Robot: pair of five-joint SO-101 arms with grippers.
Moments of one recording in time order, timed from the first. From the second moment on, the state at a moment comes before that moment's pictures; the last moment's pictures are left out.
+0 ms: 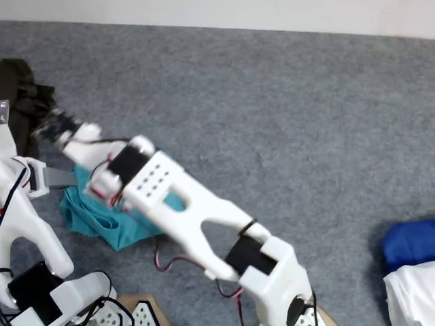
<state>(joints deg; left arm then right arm) -45.3 -12.1 24.1 71.2 -22.8 -59.4 22.0 -30.1 77.3 8.6</state>
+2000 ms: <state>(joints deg) -34.9 -12.1 35.0 69.8 -15.2 -48.5 -10.5 36.5 43.7 0.1</state>
